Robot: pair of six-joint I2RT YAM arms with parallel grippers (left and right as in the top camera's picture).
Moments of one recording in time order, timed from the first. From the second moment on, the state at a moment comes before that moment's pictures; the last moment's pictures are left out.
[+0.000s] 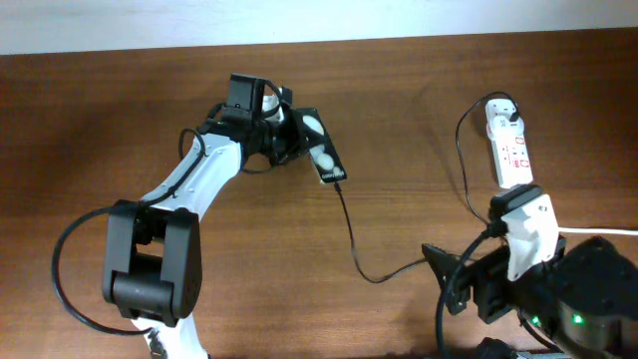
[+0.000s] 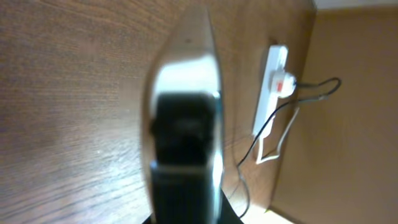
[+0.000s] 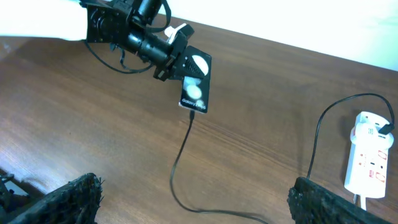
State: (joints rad) left arm -0.26 1.98 1.41 -0.38 0.73 -0.71; right arm 0.79 0.82 1.51 -1.28 0.23 0.26
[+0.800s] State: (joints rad) left arm -0.29 2.15 1.42 -0.62 0.77 -0.20; right arm 0.79 1.06 1.52 -1.35 0.23 0.26
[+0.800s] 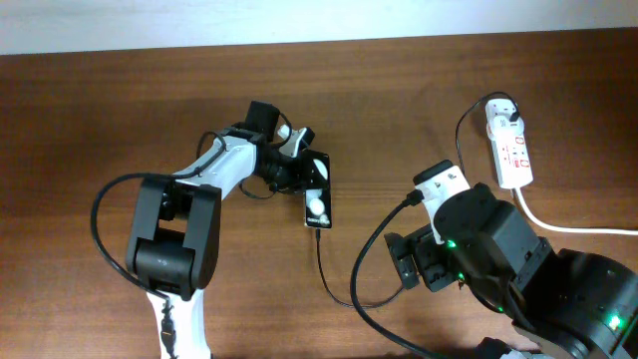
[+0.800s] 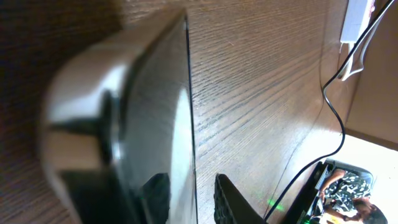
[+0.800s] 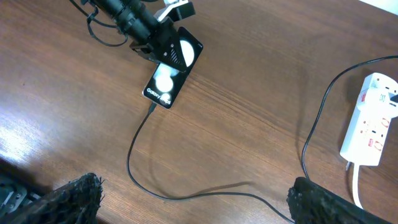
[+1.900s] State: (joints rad) left arm -0.29 2.11 1.45 -0.71 0.57 -0.20; right arm 0.79 1.15 1.52 -1.40 0.22 0.26
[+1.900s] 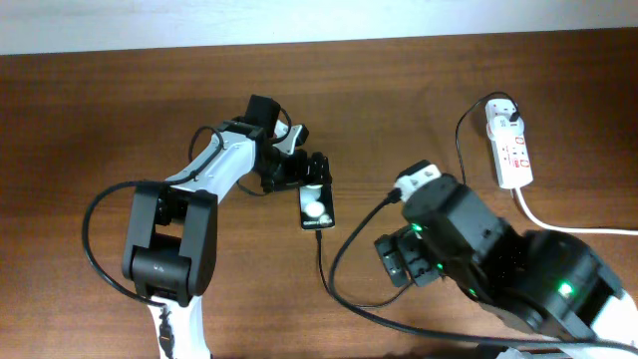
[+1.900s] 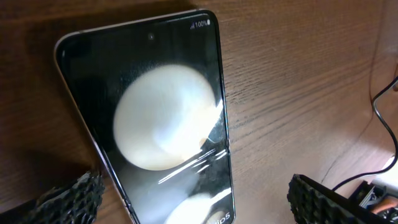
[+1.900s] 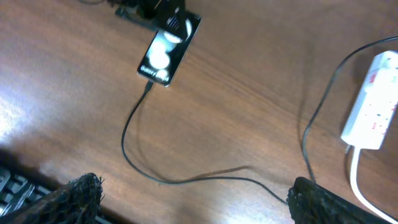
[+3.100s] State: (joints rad) left arm -0.02 1.37 1.68 -1.64 0.19 -0.14; right arm 0.79 1.06 1.40 -1.41 0.26 0.37
